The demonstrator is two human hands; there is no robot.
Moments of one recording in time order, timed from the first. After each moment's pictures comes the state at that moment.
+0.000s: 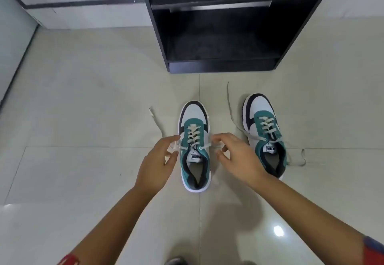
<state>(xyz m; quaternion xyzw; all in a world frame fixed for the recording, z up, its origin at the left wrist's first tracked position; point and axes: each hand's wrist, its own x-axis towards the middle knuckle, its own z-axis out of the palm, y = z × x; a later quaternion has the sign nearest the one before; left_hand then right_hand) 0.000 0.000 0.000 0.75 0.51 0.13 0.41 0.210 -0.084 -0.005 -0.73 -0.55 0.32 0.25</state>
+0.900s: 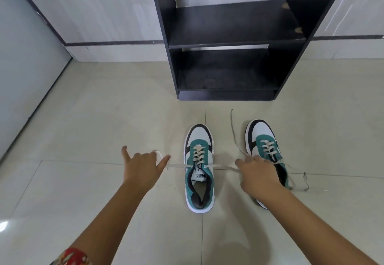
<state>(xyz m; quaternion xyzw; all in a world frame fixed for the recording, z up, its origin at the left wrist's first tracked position) -0.023 0.039 0.015 0.82 0.55 -0.13 0.00 0.227 -0.087 0.017 -0.77 -0.59 0.17 -0.18</state>
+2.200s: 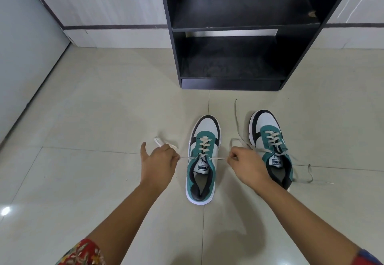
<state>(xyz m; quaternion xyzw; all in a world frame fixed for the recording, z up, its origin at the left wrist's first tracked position) -0.006 0.011 -0.013 0.84 0.53 0.01 0.10 0.212 -0.077 -0.008 -0.81 -0.47 0.32 0.15</state>
